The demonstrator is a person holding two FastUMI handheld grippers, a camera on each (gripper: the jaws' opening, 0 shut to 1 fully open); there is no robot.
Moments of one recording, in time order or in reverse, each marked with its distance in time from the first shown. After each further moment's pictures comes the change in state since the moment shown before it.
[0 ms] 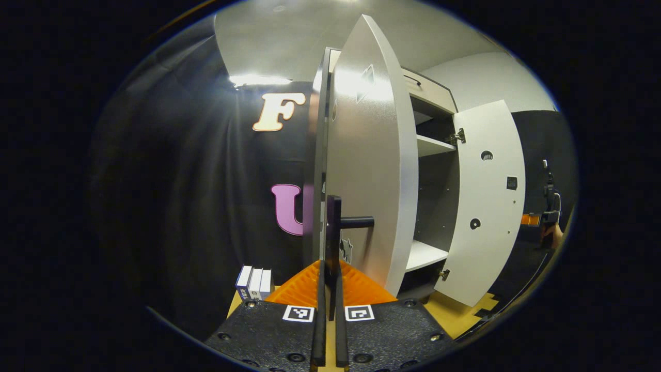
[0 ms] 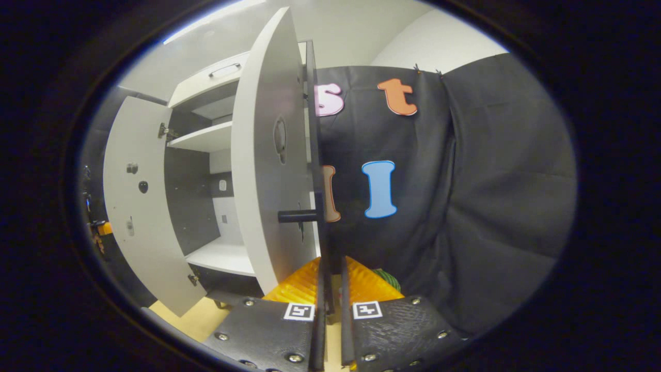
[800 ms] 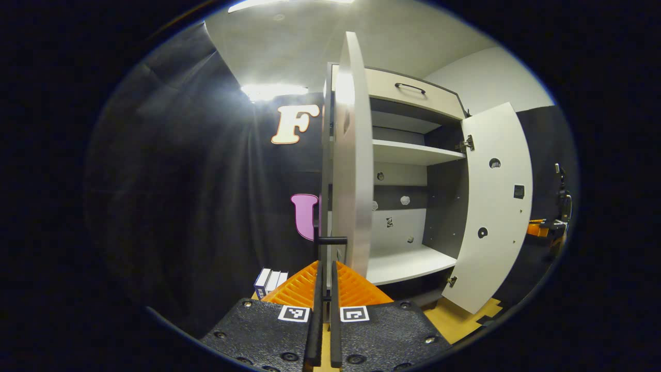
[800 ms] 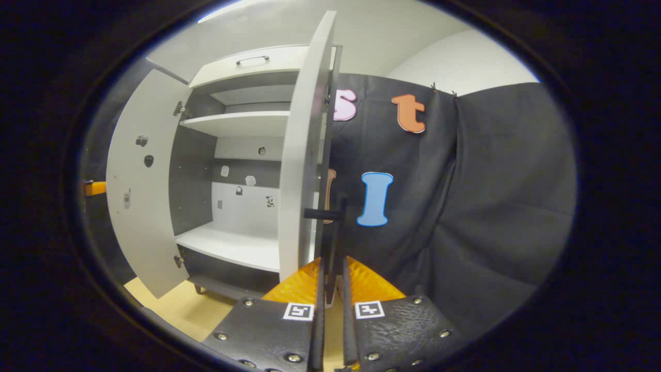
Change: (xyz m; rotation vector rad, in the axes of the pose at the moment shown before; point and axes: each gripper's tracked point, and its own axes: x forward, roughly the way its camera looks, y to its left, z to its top) left arm -0.046 -0.032 0.031 0.041 -0.016 0.132; right arm -0.023 0.011 0.016 -0.182 -0.032 -0.025
